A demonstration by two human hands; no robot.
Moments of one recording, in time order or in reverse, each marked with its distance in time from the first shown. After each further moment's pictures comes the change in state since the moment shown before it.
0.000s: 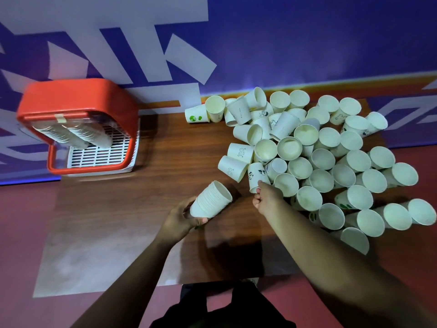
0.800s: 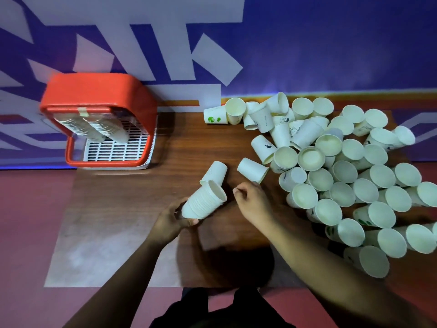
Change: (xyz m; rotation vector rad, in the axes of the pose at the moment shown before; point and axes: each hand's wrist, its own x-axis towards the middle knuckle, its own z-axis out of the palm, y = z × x) left_hand 0.002 -0.028 -0.058 -0.013 0.062 -0.050; right_hand -0.047 0.034 0.042 -1.116 -0.266 -1.002
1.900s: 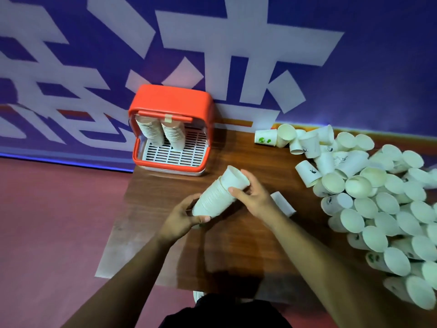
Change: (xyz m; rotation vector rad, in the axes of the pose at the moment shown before) left_hand -0.028 -0.026 -0.136 -0.207 0.005 0.155; right_hand -0.012 -0.164 0.075 0.405 -0.222 0.045
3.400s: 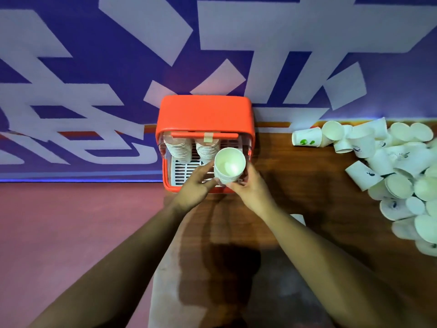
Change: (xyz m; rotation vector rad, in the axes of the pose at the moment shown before) left_hand 0.140 0.055 -0.145 0.164 -0.078 0.098; right_hand 0.147 -0.040 0.146 -0.046 0.233 -0.122
